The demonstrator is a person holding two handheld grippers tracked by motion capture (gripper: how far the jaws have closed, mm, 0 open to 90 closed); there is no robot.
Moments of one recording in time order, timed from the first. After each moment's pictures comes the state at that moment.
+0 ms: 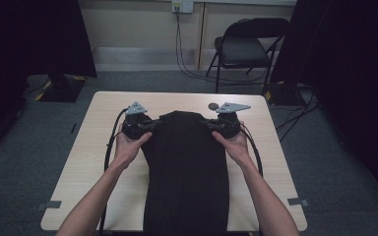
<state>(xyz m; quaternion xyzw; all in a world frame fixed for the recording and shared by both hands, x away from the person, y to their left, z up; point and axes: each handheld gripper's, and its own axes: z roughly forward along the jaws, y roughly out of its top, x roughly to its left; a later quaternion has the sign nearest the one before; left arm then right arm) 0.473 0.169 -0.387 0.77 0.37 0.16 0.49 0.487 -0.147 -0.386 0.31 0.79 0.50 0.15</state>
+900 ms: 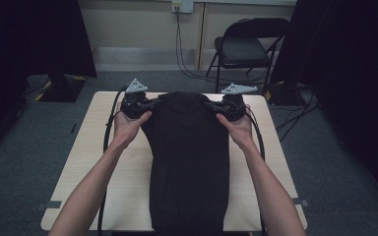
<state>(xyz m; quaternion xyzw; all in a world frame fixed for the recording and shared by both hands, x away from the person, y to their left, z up) 0.502 0.167 -0.337 0.77 0.35 0.22 0.49 0.511 -0.154 -0.341 0.32 0.78 0.50 0.20</state>
